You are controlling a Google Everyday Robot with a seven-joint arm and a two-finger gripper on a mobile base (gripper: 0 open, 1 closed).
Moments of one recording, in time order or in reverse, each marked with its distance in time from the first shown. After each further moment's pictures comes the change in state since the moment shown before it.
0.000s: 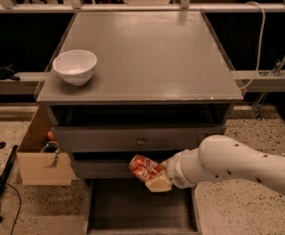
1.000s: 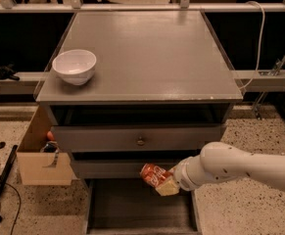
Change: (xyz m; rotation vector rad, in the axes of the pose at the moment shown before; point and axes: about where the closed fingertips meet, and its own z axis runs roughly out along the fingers) arm 0.067 -0.046 0.058 -0.027 0.077 0.029
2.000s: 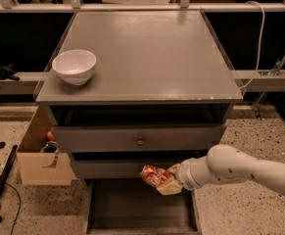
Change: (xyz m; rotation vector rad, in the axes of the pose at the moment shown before) arm 0.007 -0.017 0.024 -0.064 -0.112 -0.122
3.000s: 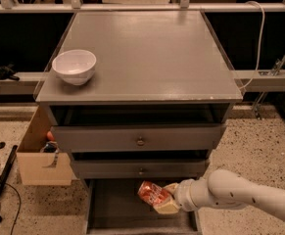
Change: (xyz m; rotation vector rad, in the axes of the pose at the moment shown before) arm 0.043 0.037 0.040 -0.041 -0.079 0.021
